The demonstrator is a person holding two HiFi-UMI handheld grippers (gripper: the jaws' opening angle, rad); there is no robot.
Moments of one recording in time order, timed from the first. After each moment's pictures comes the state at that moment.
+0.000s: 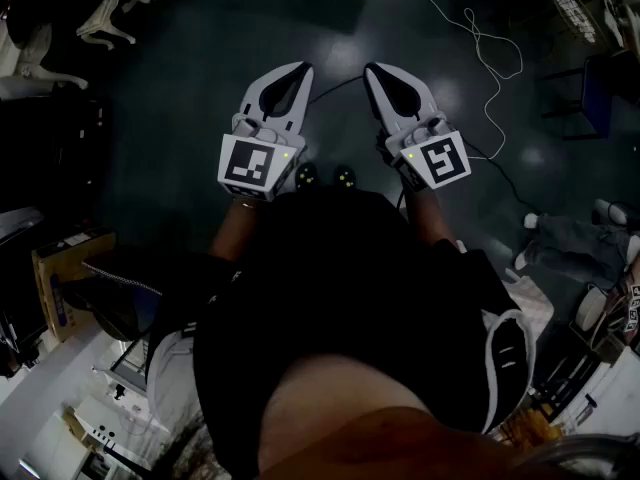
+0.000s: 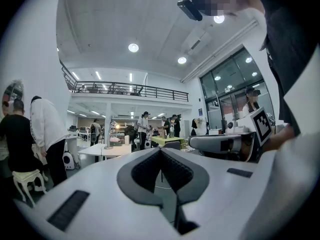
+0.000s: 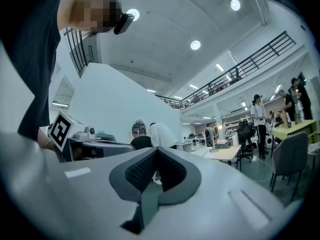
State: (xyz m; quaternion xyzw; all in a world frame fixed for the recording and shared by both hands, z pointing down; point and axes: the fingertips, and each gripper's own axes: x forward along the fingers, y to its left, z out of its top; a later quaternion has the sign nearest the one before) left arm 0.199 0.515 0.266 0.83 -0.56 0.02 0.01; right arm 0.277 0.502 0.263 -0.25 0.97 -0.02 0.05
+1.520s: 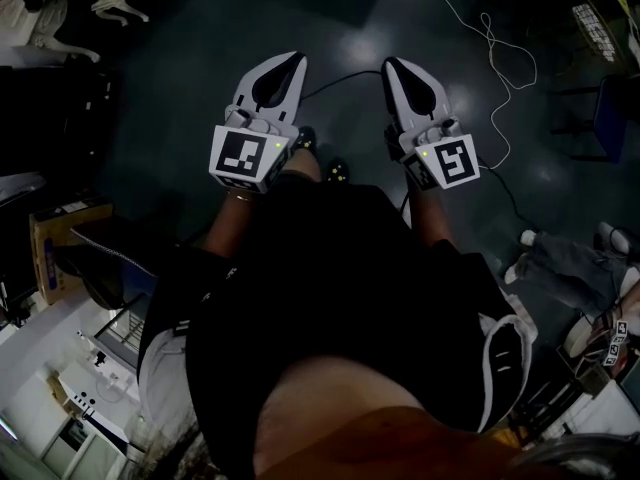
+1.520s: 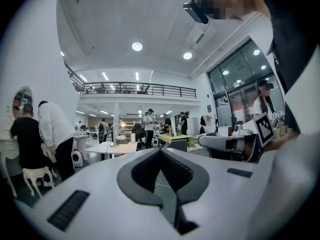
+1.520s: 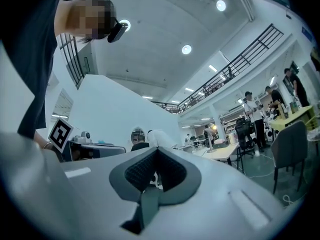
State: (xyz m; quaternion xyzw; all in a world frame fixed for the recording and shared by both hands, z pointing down) left arm 0.245 0.503 0.273 0.79 -0.61 0.03 0.02; right arm 0.359 0.472 0.270 -0.24 0.96 -0.05 0.09
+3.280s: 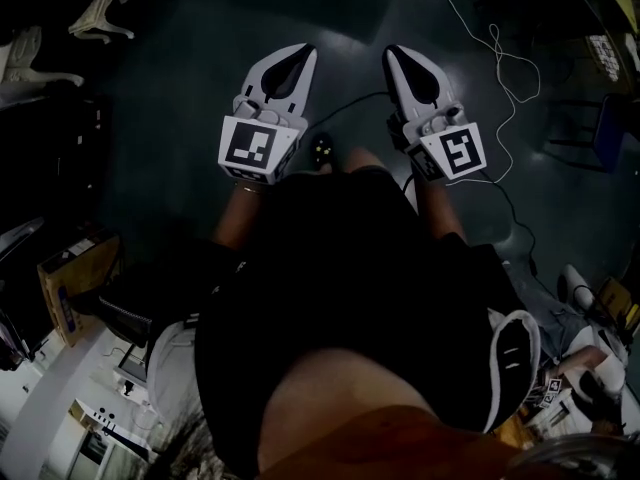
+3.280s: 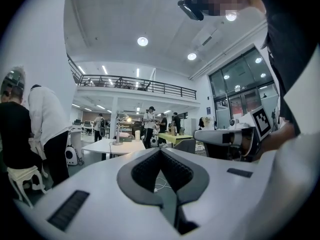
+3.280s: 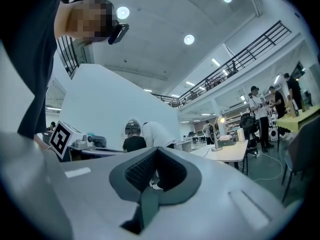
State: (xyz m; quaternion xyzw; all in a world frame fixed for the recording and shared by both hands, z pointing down) left arm 0.073 0.325 0.303 0.81 -0.58 0.02 0.05; right arm 0.171 0.301 0.282 -0.25 0.97 -0.05 0.06
